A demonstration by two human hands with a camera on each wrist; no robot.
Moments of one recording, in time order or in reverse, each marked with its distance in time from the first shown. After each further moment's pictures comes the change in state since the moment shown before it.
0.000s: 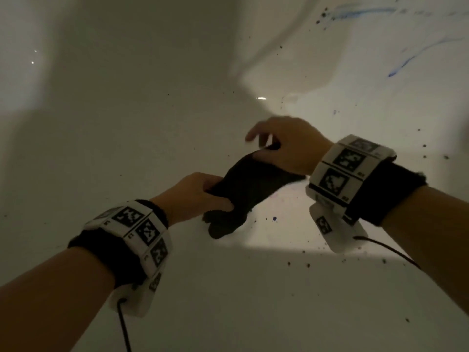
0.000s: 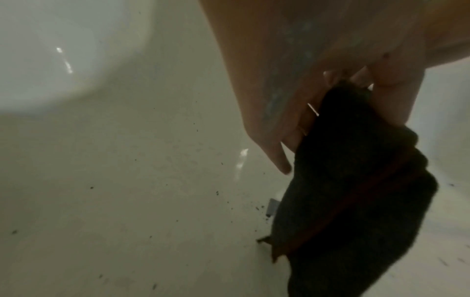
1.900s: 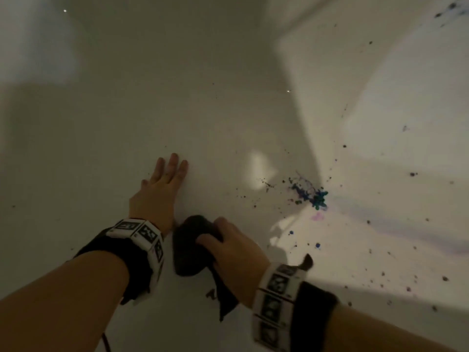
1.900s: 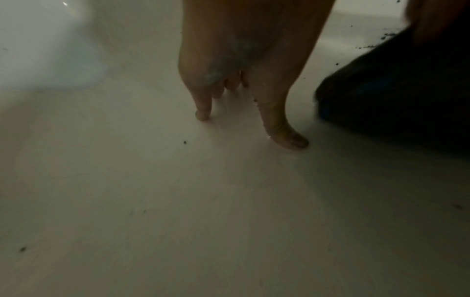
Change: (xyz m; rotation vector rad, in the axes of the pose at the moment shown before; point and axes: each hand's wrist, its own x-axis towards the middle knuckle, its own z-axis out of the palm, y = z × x) left_hand 0.031 -0.140 -0.068 0.752 0.227 -0.231; right_hand 0.009 -0.090 0.176 0.093 -0.268 -0.265
